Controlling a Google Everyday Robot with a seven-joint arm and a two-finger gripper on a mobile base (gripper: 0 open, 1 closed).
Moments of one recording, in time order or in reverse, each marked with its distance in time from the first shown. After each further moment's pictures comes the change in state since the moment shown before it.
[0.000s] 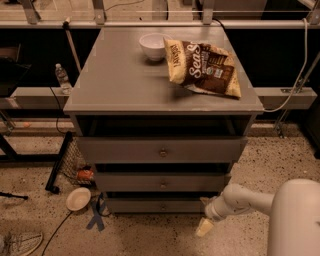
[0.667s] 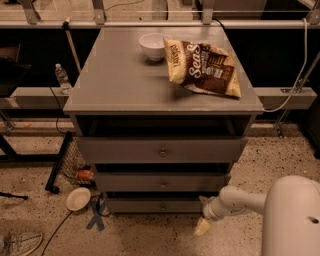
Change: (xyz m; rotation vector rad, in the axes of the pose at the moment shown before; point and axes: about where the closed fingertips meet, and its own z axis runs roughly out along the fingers) arm 0.001 -0.012 0.014 0.062 0.030 -0.049
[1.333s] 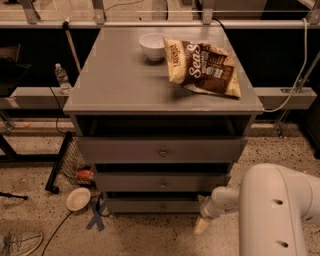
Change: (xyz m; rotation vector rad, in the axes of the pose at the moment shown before) arm 0.010 -0.015 0.024 0.049 0.110 -0.066
